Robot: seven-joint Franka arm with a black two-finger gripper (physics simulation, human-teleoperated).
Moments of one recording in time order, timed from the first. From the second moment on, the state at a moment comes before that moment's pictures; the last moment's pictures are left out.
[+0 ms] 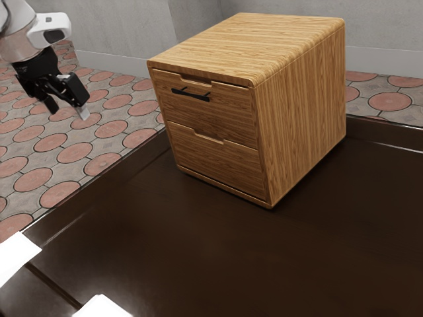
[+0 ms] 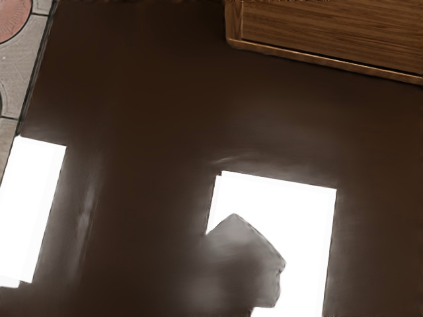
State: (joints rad) arm 0.18 -0.03 0.22 -1.38 0.01 1.57 0.24
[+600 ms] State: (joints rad) arm 0.17 0.15 0.13 -1.27 -0.02 1.78 0.86
